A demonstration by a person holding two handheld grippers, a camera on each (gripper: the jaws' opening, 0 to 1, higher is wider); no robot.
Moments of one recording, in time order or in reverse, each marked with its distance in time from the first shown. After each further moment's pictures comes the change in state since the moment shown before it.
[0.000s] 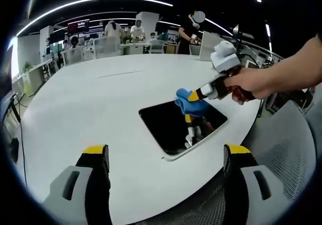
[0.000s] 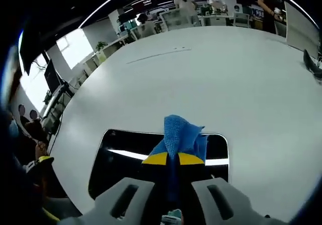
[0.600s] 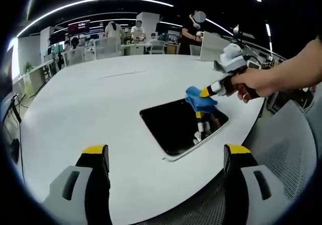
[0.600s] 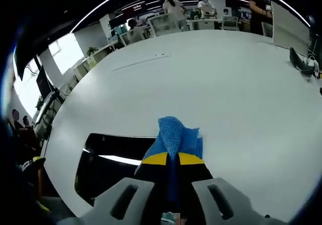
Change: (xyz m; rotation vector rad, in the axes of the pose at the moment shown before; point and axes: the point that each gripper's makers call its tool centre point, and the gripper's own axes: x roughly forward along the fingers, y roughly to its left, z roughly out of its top) left arm 0.000 0.001 0.001 0.004 -0.008 0.006; right arm -0.018 -0.054 0.001 0.025 -0.035 -0.091
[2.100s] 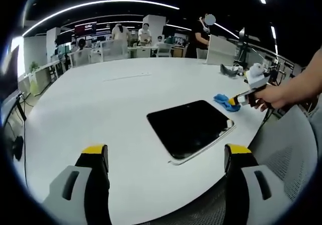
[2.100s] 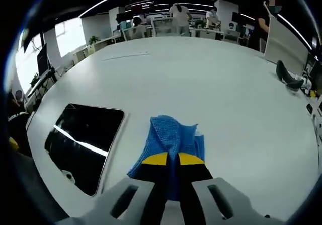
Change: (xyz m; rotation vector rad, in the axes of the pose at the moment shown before) left arm -0.002 0.009 0.007 -0.020 -0.027 0.058; right arm -0.033 -0.106 -0.025 -0.151 -0.047 -0.100
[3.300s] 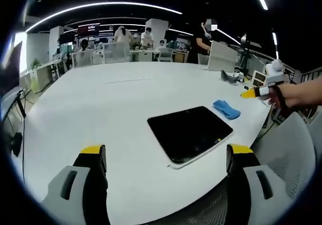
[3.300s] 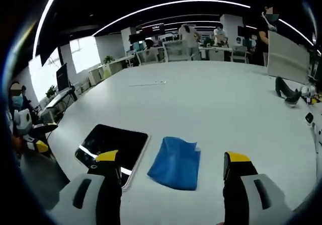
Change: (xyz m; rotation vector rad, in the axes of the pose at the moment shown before) left arm -0.004 0.002 0.008 -0.034 -0.036 0.001; right arm -0.067 0.005 0.036 -0.011 -0.166 0.133
